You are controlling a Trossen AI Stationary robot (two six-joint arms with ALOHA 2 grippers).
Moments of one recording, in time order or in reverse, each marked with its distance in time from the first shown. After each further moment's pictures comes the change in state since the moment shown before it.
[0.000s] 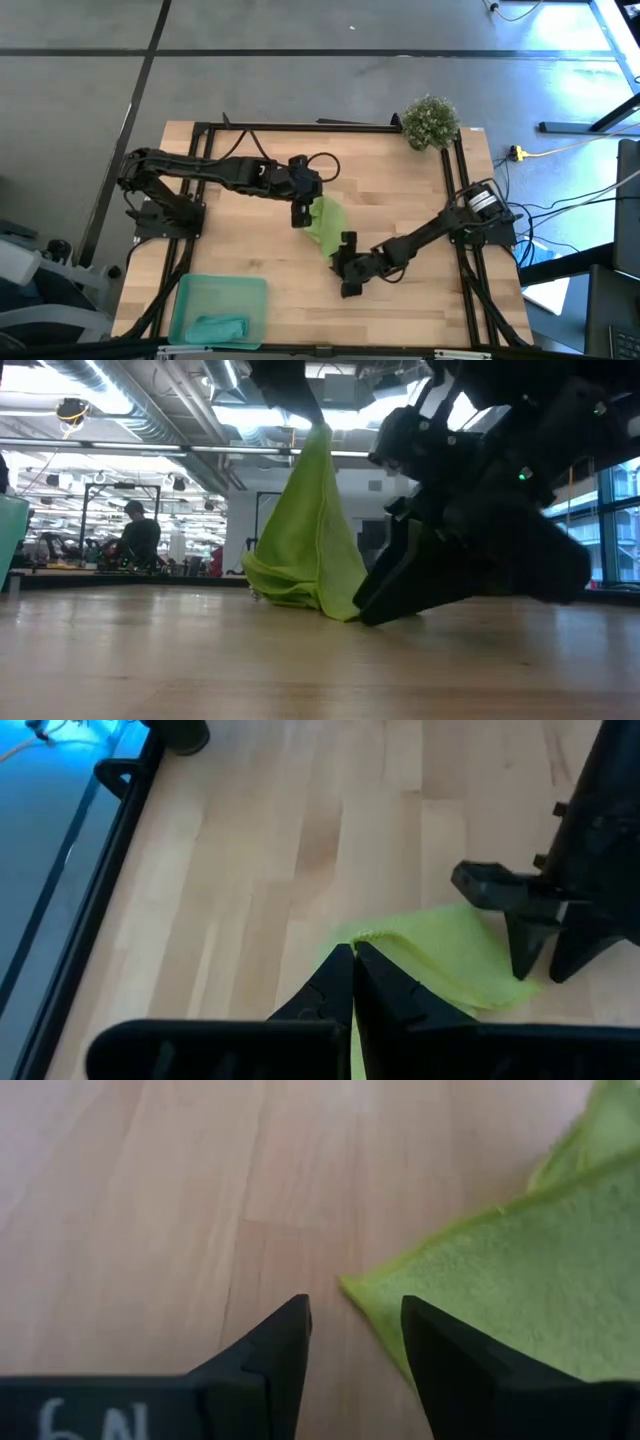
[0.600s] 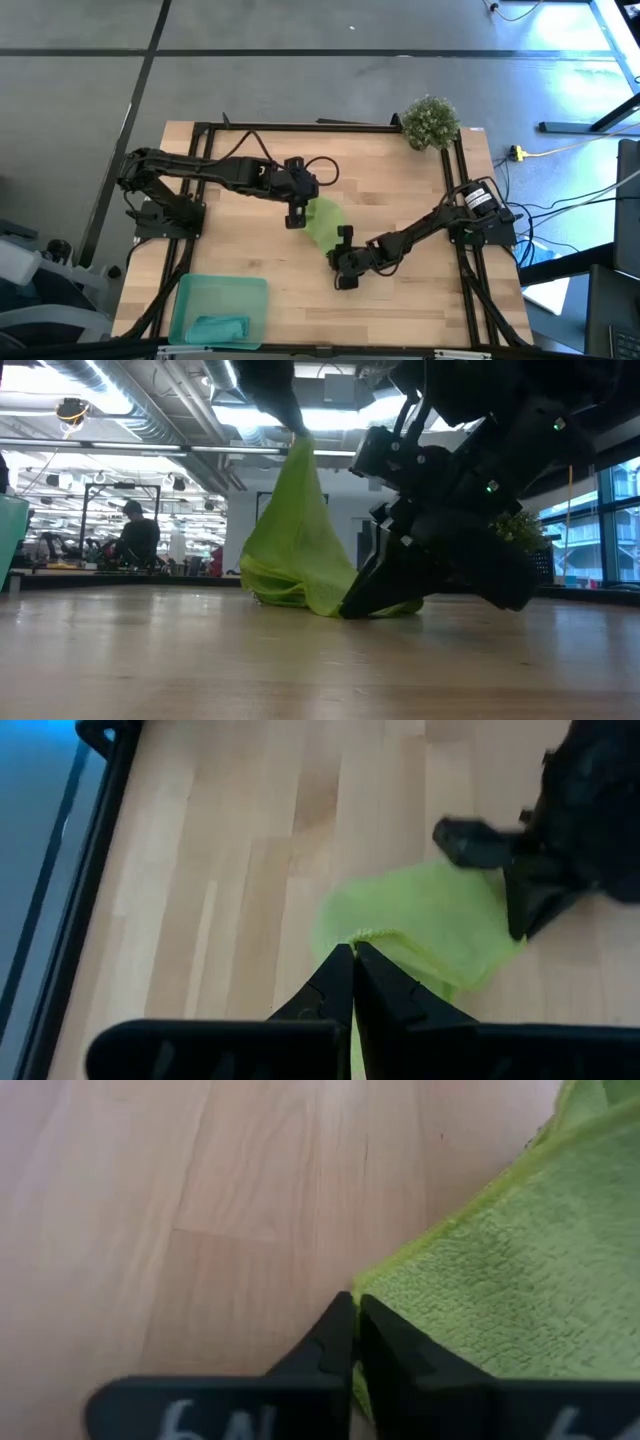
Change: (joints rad) left arm 0.002 0.000 0.000 -0.103 0.000 0.008; right arm -0.070 0.028 0.008 -0.033 -0.004 -0.050
